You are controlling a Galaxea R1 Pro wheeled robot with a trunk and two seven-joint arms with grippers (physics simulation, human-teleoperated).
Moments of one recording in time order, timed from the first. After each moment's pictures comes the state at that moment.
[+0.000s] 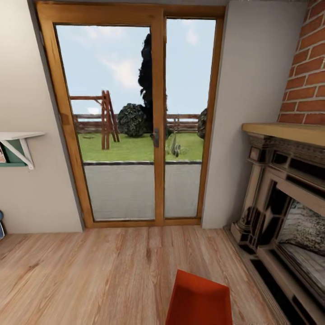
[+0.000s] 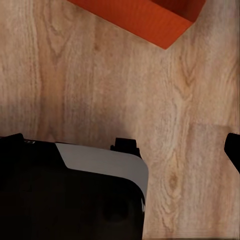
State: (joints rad) left arm -0.22 0.04 -0.02 0.00 0.21 0.00 -0.05; right arm -0.21 0.00 0.57 0.03 -0.47 -0.13 0.02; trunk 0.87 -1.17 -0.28
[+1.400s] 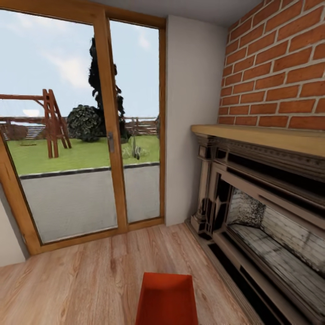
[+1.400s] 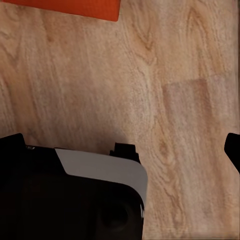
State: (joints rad) left arm -0.22 0.04 -0.02 0.00 0.21 0.00 -0.05; right arm -0.21 0.00 0.57 0.03 -0.47 -0.13 0.02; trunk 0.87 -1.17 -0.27
